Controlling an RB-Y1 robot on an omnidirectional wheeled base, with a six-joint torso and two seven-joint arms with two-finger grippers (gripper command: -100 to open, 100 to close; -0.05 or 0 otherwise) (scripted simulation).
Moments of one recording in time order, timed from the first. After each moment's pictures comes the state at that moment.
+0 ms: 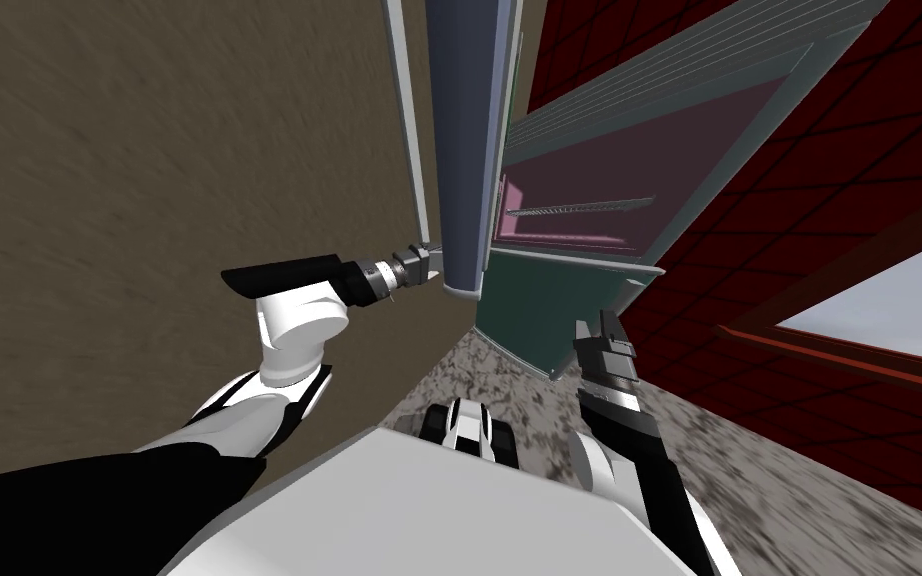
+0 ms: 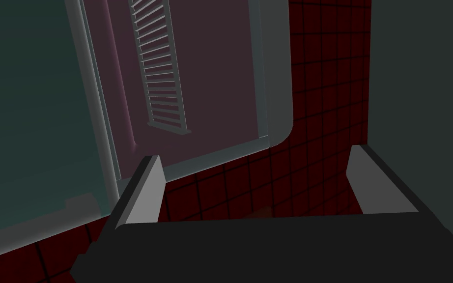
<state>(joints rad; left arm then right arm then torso) -0.38 0.78 0.20 -2.59 0.81 1.08 0.06 0.54 0.02 0.00 -2.35 0.05 -0.35 0.09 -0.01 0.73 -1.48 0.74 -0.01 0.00</state>
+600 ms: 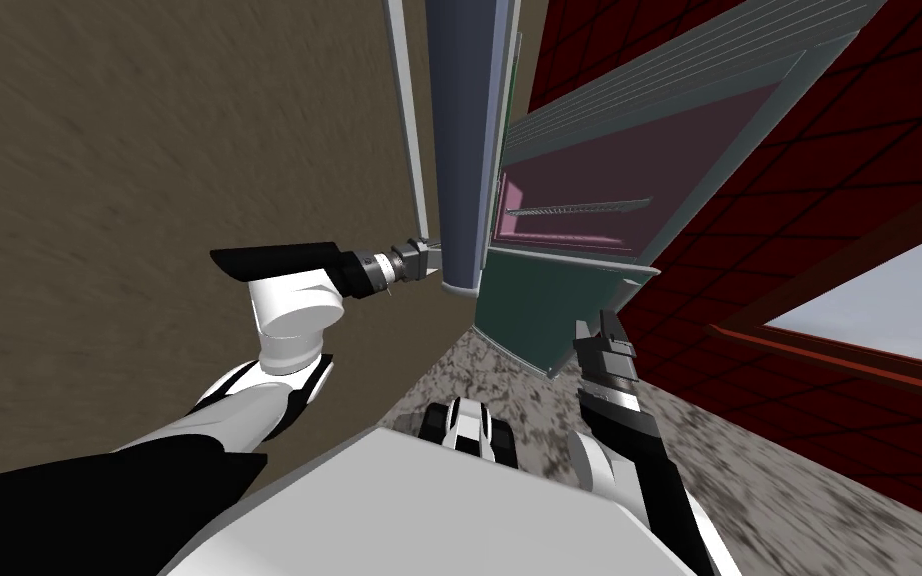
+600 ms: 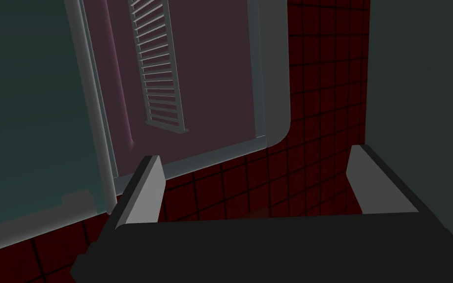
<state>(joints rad) -0.46 0.82 0.22 -2.56 0.87 1.14 0.09 0.54 0.02 0.00 -2.35 0.05 -0.35 0.09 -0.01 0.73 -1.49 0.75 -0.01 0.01</state>
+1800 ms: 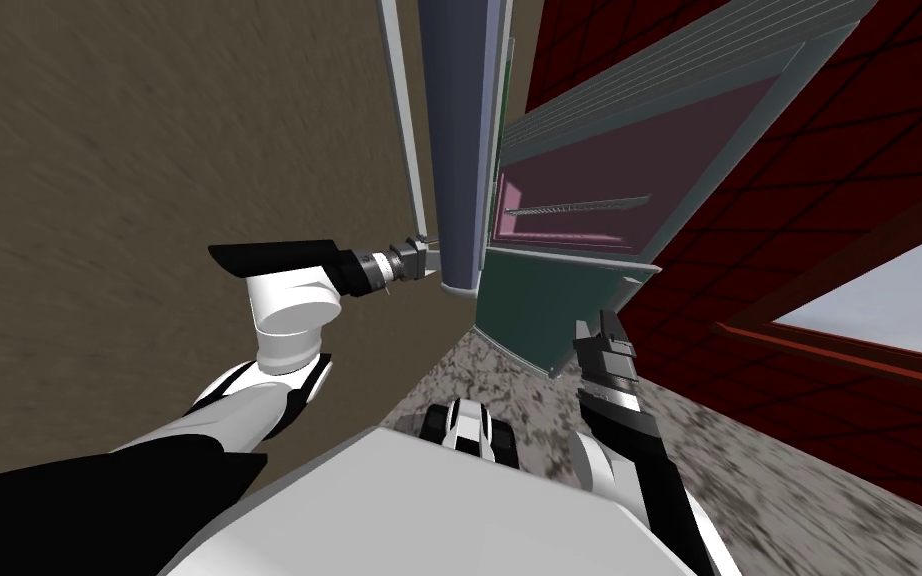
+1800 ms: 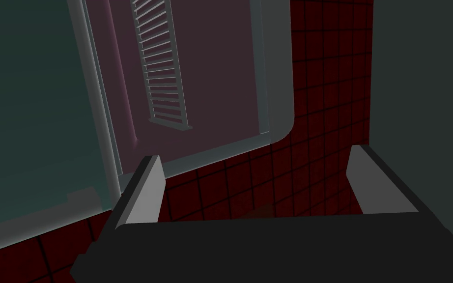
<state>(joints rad) -0.46 0.82 0.24 -2.54 0.89 1.15 0.10 0.54 0.02 0.00 -2.35 0.05 -0.35 0.09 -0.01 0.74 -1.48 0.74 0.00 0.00</state>
